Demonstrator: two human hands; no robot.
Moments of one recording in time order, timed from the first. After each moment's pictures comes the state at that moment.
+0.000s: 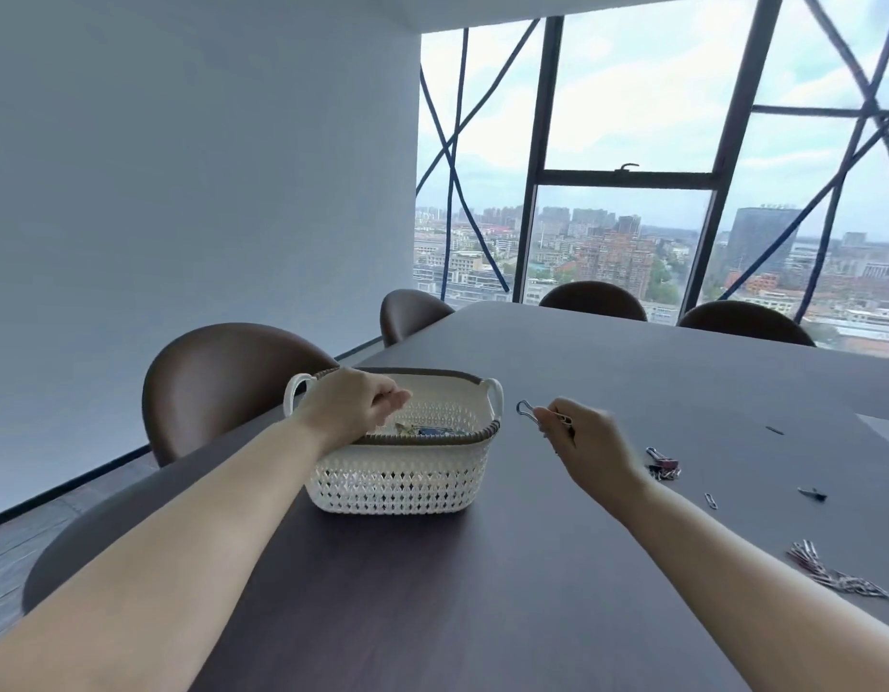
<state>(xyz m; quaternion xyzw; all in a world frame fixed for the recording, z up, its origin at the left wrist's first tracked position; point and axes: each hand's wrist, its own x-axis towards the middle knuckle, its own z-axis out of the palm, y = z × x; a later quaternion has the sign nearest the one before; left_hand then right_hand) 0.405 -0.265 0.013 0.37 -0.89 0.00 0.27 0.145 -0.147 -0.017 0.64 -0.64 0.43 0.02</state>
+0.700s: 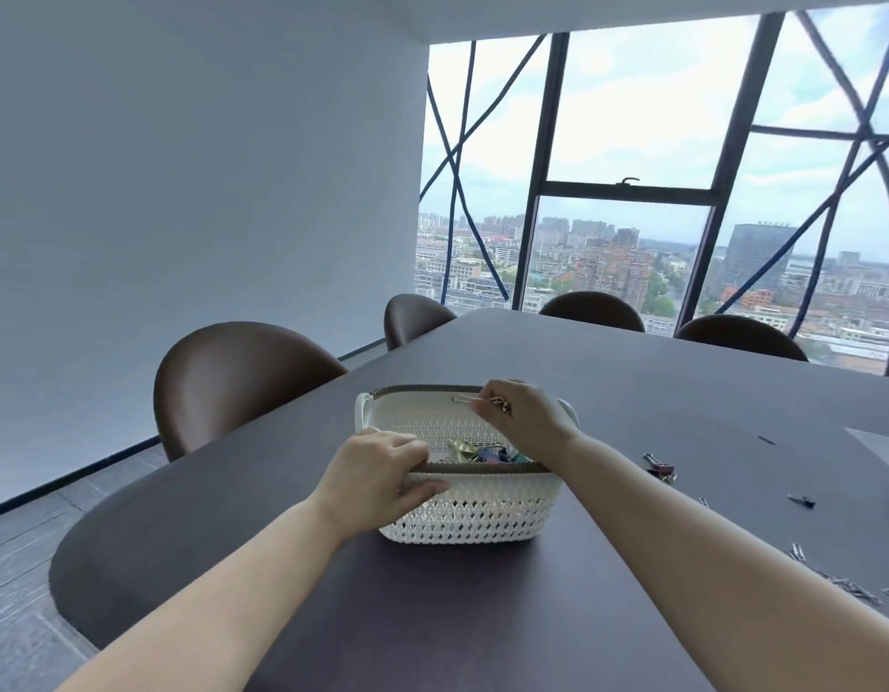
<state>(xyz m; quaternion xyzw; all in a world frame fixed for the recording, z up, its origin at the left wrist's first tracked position) 0.405 -0.217 -0.044 0.22 -0.87 0.19 0.40 0.200 -0.177 0.018 0.69 -0.67 0.28 0.03</state>
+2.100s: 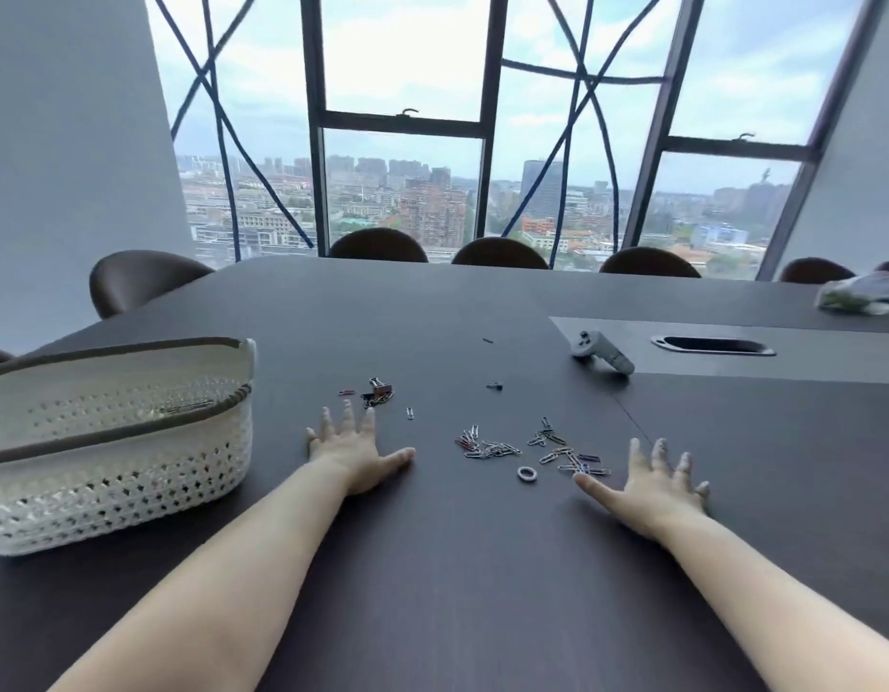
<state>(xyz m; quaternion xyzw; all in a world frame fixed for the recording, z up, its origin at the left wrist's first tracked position) 0.082 -0.136 -0.097 0.42 -0.90 -0.09 -0.02 -0.122 0.128 -0.098 0.22 -0.97 0.07 -0.06</state>
